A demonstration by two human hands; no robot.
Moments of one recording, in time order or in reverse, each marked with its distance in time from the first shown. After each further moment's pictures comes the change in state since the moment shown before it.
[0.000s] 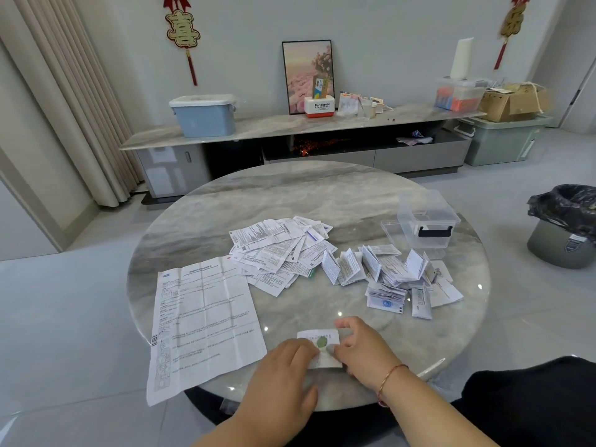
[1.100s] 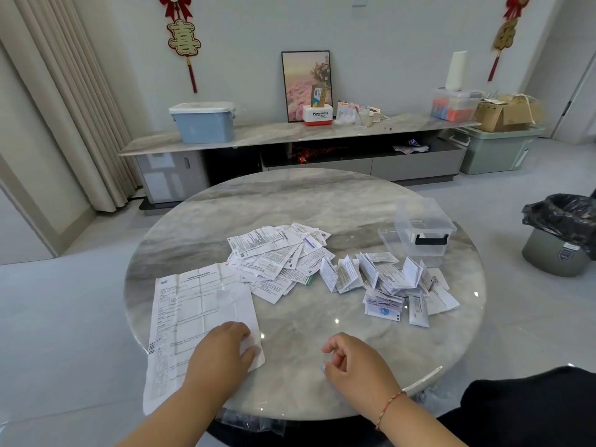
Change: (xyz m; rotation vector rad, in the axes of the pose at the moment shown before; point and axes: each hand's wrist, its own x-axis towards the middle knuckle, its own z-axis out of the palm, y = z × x) left_hand 0.011 -0.069 -0.039 0.131 0.034 -0.494; right_hand -0.009 0.013 0.011 -0.283 0.115 -0.258
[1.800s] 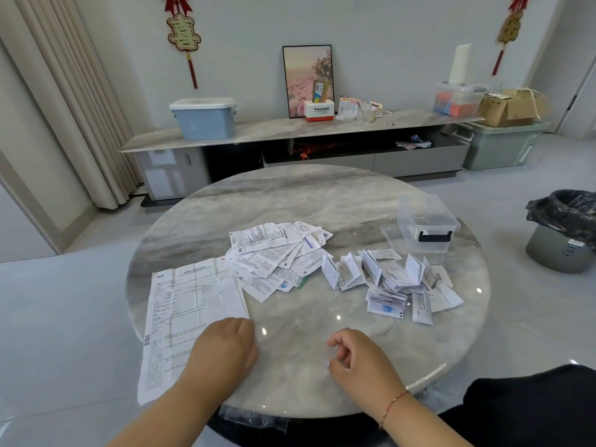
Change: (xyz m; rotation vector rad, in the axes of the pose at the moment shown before) left_hand 0.005 -0.005 -0.006 0.212 0.217 0.356; right_hand 0.002 0.002 0.001 0.010 0.036 0.003
